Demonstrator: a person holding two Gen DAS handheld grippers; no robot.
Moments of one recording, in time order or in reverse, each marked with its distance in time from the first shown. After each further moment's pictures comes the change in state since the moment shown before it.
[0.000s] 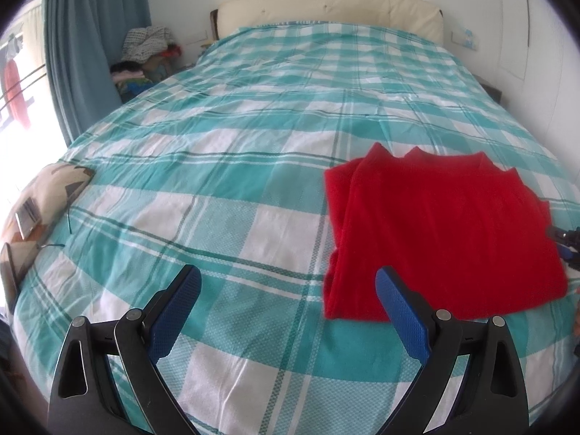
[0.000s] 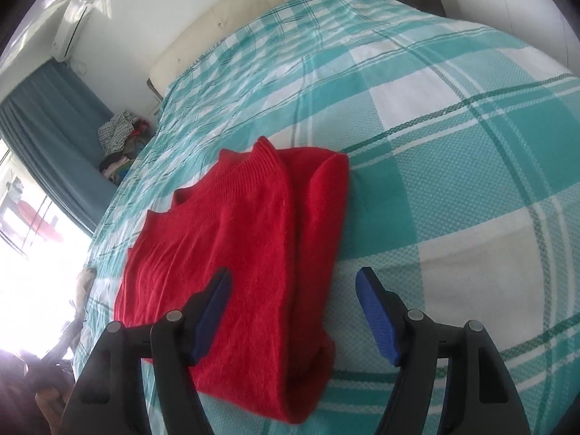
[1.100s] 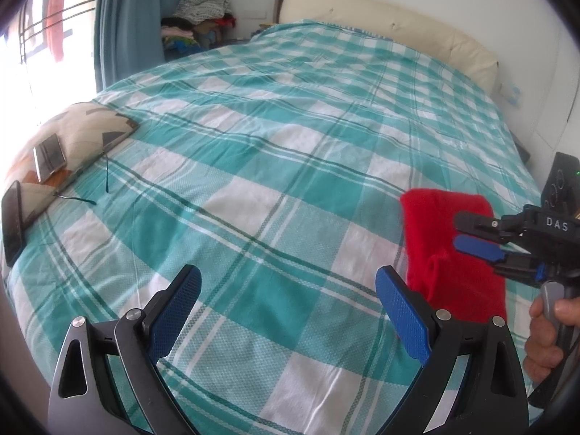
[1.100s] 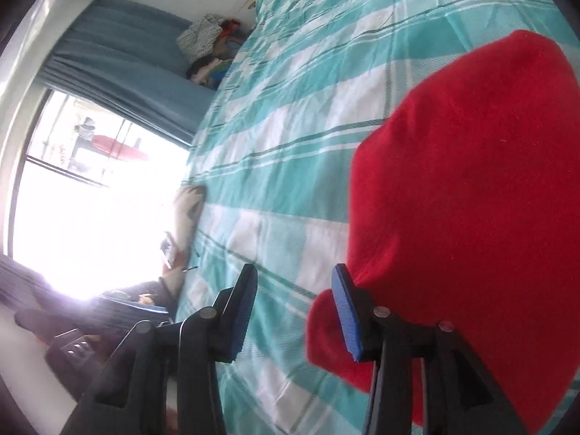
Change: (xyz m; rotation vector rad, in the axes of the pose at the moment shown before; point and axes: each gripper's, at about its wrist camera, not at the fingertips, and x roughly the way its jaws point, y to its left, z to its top) left arm -0.008 0.115 0.010 -0.253 0.031 0.000; right arm 0.138 0.296 -0.029 -0.120 0.380 0.393
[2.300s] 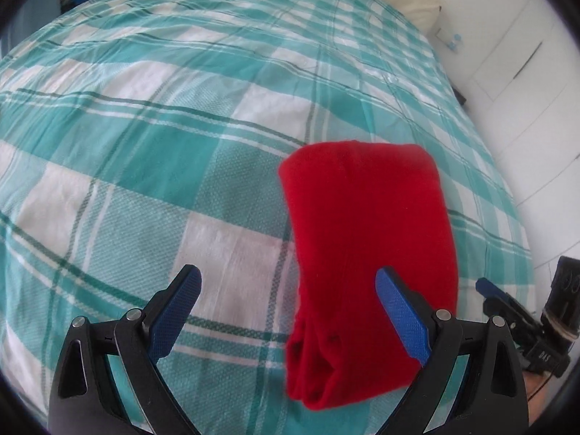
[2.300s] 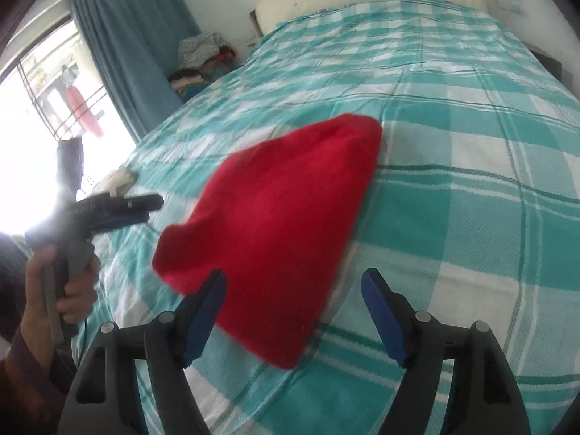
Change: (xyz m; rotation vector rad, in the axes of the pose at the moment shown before) left arm 0.121 -0.103 0.020 0.122 0.298 -0.329; right arm -0.124 -0.085 -0.057 -0.187 -0.232 -0.338
